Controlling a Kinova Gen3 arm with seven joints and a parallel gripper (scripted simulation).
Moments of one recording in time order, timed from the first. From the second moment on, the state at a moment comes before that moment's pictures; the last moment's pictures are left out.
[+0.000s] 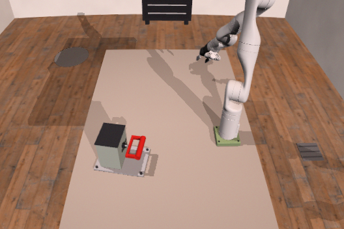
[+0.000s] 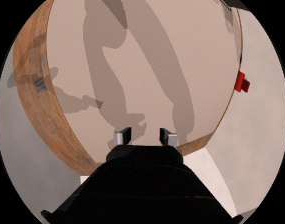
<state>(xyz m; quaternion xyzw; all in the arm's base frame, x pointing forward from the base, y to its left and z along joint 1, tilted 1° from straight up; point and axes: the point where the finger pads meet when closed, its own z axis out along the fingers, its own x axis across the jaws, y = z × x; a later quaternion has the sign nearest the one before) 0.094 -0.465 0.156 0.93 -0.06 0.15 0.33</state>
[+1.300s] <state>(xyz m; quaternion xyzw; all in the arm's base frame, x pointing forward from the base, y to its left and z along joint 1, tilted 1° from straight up) 0.240 -0.402 0.141 0.95 0.13 0.19 0.22</state>
